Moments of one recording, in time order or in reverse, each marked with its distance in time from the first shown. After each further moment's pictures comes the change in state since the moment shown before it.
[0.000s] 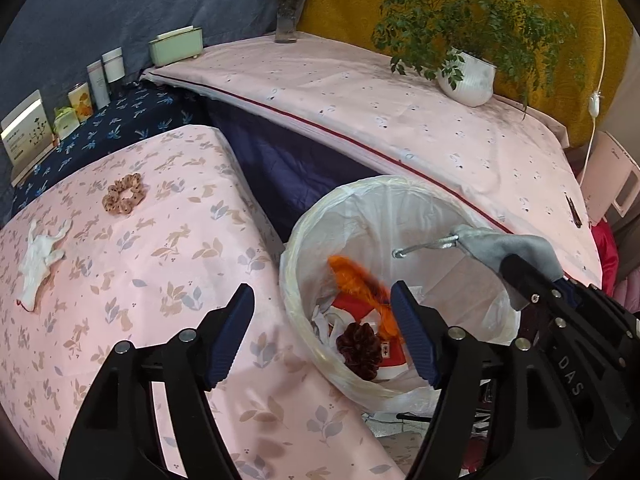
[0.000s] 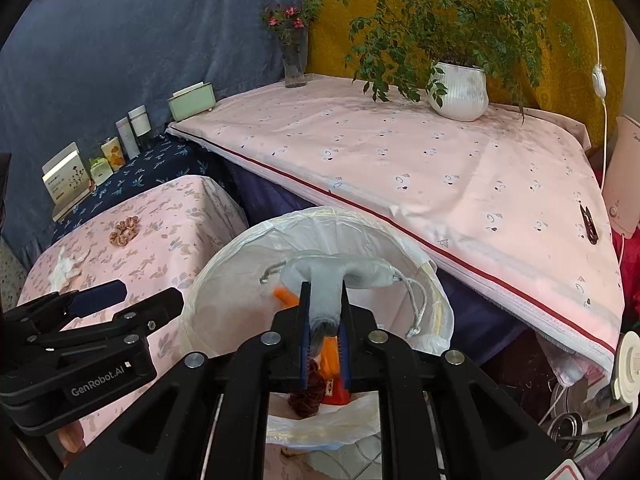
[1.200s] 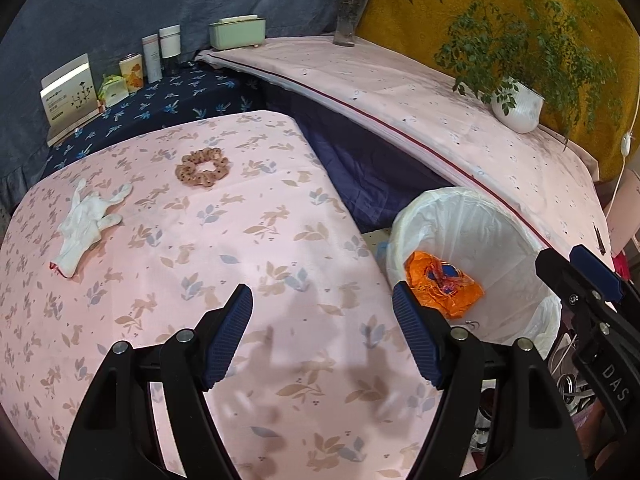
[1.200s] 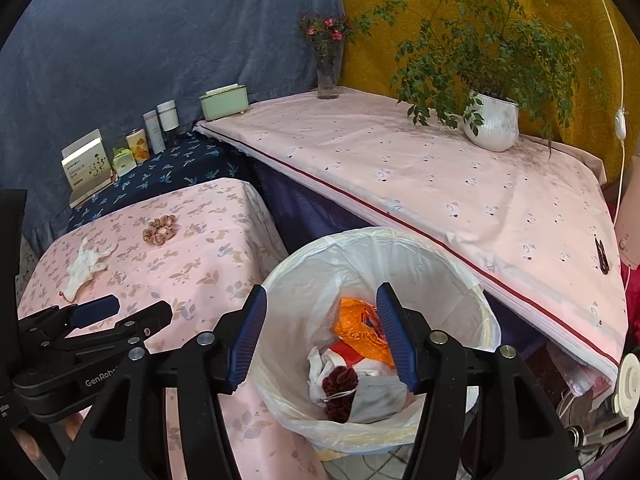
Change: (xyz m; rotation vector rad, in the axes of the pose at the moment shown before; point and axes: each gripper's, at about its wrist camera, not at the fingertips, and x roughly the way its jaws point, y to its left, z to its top) left arm -0.022 0.085 -0.018 -0.129 -0.012 0.078; right arm -0.016 0.066 0.003 -0.084 -0.040 0.031
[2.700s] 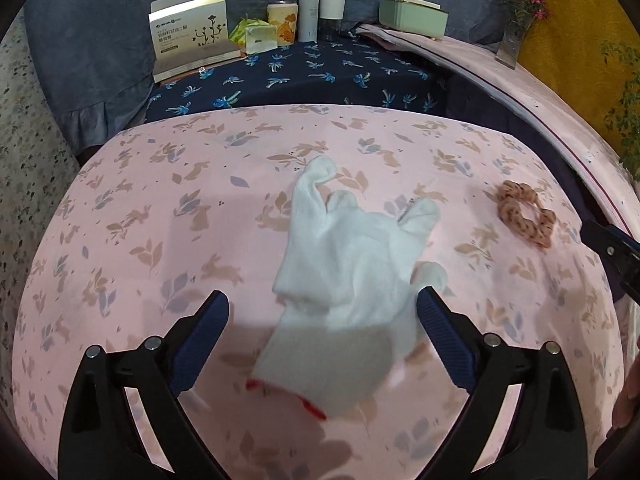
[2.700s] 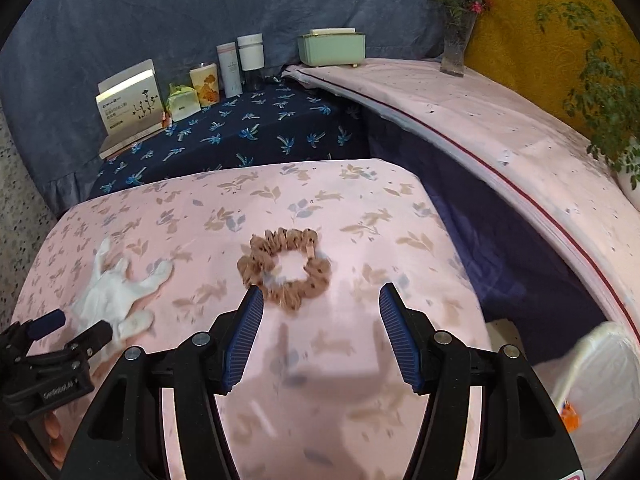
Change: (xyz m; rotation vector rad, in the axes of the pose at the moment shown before) left arm 0.075 0.291 0.033 -0.231 0.035 0.258; right arm 0.195 0.234 0.061 -0.179 0.143 0.162
